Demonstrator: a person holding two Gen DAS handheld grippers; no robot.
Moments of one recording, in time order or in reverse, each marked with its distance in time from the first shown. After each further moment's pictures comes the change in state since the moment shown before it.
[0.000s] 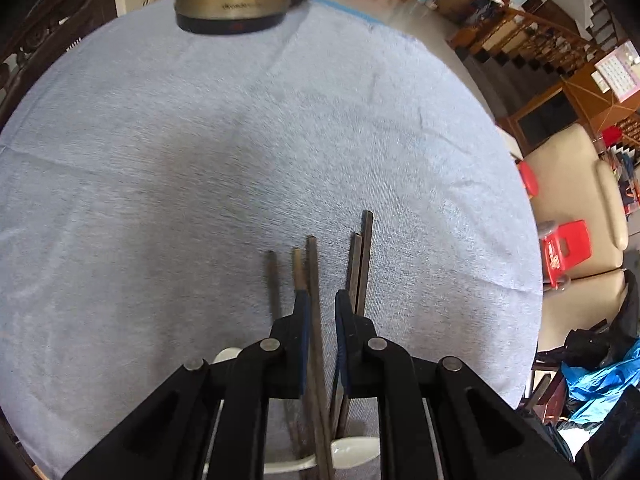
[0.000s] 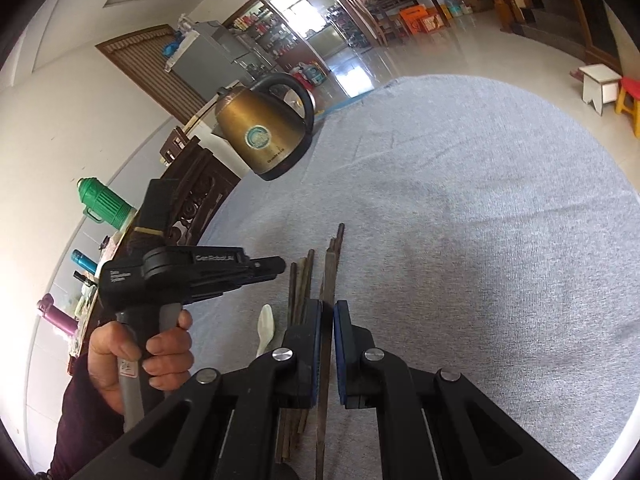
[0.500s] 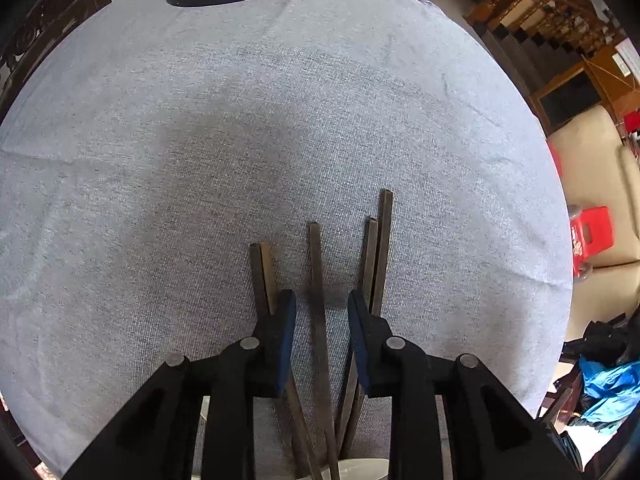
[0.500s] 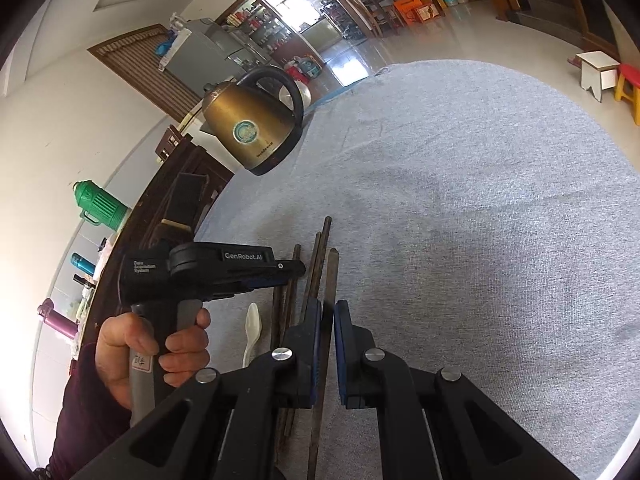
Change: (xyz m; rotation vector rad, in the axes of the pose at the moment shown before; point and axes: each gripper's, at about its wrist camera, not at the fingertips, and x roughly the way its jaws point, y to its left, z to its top) left arm 0.029 -0.007 -0.002 0.013 0.076 0.094; right arm 0.011 -0.016 -0.001 0.016 0.019 0.005
